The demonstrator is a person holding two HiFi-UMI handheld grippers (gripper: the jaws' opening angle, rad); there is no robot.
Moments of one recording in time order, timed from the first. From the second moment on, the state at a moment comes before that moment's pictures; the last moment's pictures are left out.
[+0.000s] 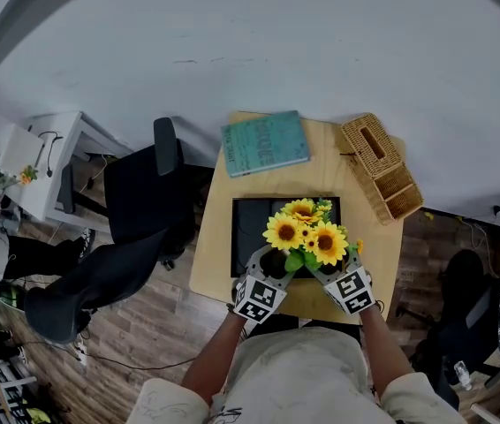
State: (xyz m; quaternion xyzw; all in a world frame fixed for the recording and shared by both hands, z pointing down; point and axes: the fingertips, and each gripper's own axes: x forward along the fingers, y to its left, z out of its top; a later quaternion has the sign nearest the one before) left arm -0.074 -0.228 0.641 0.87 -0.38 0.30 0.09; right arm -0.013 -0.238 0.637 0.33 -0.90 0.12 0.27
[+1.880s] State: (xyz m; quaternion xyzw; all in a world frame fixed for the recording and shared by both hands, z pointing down) left arm -0.092 -0.182 0.368 0.91 -0.39 0.08 -0.13; right arm -0.035 -0.182 0.362 0.38 -0.91 -0.14 0.07
